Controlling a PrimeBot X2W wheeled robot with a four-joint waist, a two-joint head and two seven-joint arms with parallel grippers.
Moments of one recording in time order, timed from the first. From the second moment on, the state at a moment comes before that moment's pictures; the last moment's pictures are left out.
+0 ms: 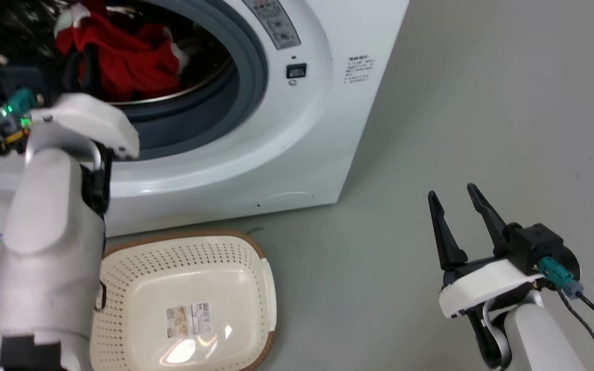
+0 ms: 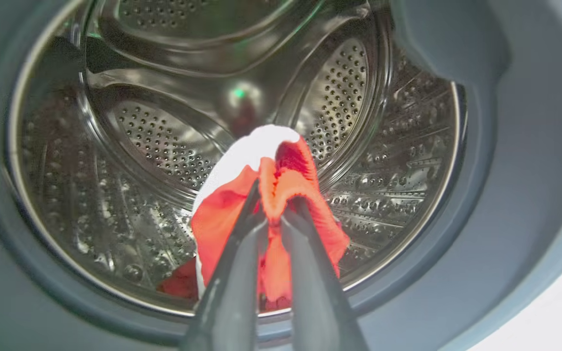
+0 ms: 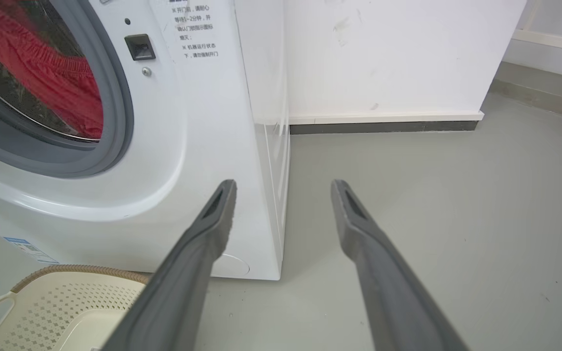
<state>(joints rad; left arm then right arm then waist) -0.90 0.26 -0.05 0.81 -0.17 -0.08 -0.26 -0.26 -0.05 0.12 0.31 0.13 0.13 -0.26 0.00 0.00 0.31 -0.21</state>
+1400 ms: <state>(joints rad) 0.03 0.07 -0.08 0.10 -0.24 0.01 -0.19 -0.13 -0.05 0.10 0.20 0.10 0.13 -0.16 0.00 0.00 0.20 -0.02</state>
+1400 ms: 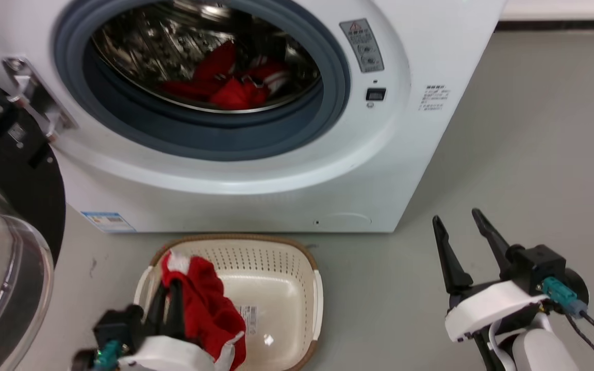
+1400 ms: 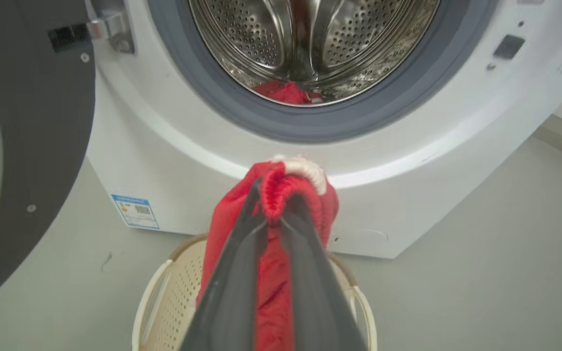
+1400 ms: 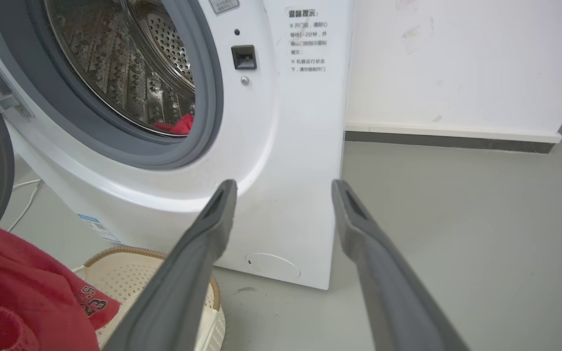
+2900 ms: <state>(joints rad) -0.55 0.06 -0.09 1.17 -0.36 -0.05 -0.26 -0.32 -0.05 0.13 0.30 0.10 0.13 -0.24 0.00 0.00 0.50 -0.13</state>
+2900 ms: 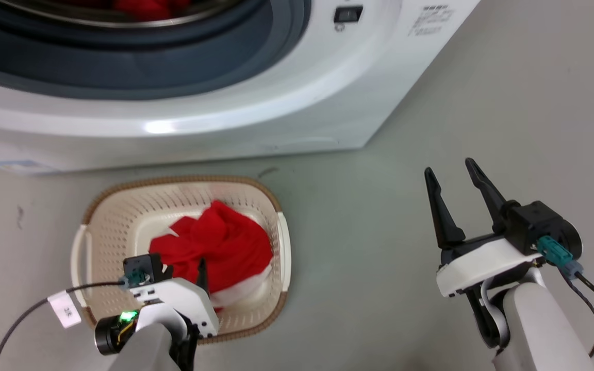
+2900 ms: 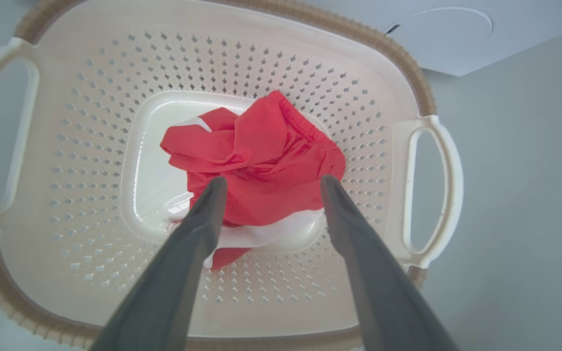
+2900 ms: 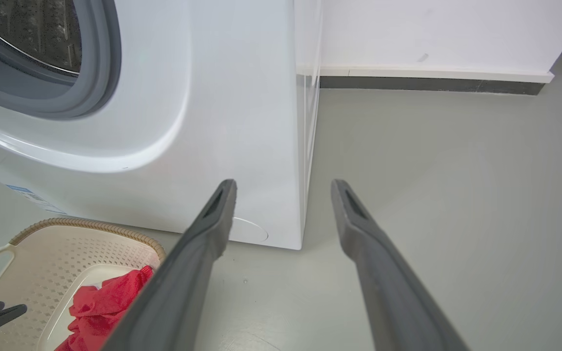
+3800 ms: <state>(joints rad) -0.22 0.05 -0.07 0.42 -0.21 -0.01 -0.26 -0.10 -0.05 0.04 0.12 0.07 0.13 -0.12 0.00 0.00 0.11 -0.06</state>
